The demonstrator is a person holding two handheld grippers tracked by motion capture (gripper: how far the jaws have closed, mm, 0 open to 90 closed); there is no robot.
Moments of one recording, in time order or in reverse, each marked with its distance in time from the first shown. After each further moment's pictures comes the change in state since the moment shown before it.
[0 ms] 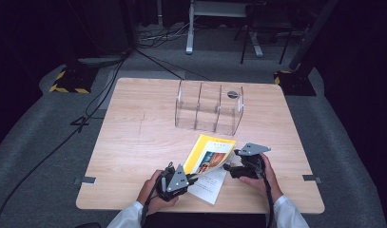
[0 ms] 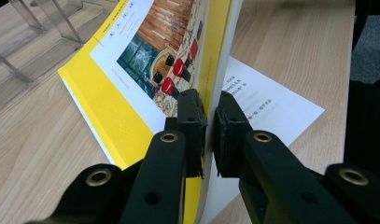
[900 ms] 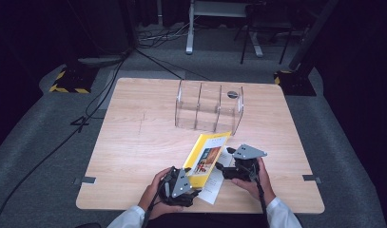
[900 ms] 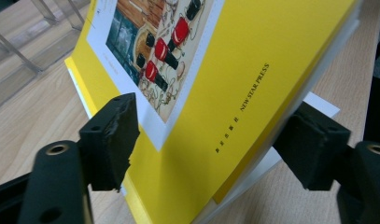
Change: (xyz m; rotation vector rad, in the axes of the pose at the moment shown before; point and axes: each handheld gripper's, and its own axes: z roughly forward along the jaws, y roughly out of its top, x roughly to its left) left arm -0.014 -0.003 0.005 0.002 0.090 -0.011; right arm 0.030 0.017 -0.010 -0.111 -0.004 -0.030
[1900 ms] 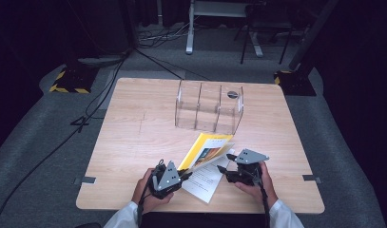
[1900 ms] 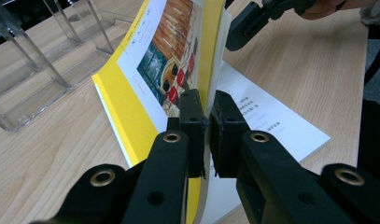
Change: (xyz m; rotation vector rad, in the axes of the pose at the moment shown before) left arm 0.024 0.000 -0.019 -0.080 -0.032 -0.034; right arm -0.002 -0.015 -0.004 0.044 0.040 -0.017
